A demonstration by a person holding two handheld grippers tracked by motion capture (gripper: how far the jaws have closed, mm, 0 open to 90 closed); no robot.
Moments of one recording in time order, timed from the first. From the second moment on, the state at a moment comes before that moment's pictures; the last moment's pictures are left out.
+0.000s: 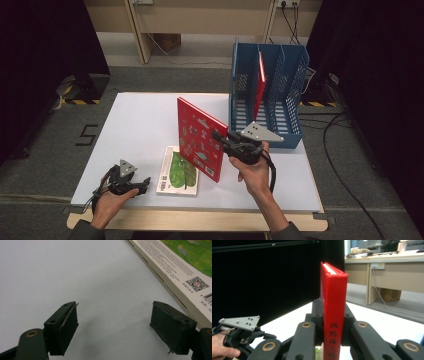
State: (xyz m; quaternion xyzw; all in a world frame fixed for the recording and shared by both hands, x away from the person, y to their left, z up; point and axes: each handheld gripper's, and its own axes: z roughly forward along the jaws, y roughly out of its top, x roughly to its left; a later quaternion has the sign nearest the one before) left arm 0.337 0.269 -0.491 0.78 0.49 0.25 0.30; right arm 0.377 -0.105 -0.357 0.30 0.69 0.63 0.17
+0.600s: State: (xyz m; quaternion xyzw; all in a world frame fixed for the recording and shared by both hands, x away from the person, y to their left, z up) left arm 0.337 0.268 -0.493 0.78 0.49 0.24 0.30; right arm 0.372 -0.095 -0.367 0.27 0.71 0.63 0.16
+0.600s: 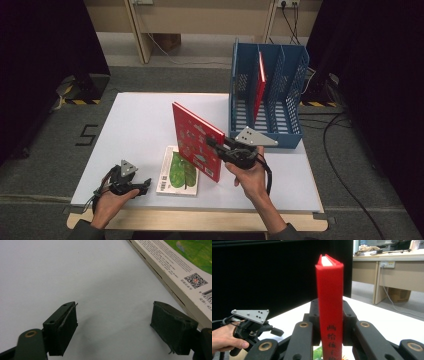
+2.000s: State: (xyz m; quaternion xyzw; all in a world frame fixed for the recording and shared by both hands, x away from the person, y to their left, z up) left arm 0.338 0.268 -0.493 0.78 0.49 0.24 0.30; right arm 0.386 -0.068 -0.406 0.29 0.71 0.63 0.16
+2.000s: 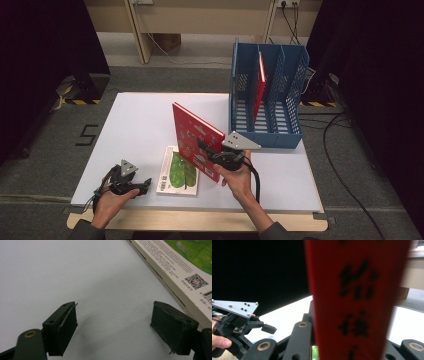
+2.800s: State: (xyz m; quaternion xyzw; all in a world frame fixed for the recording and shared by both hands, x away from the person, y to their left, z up) left arm 0.338 0.267 -0.493 0.79 0.49 0.24 0.30; right arm 0.390 -0.065 -0.419 0.29 0.71 0.63 0.16
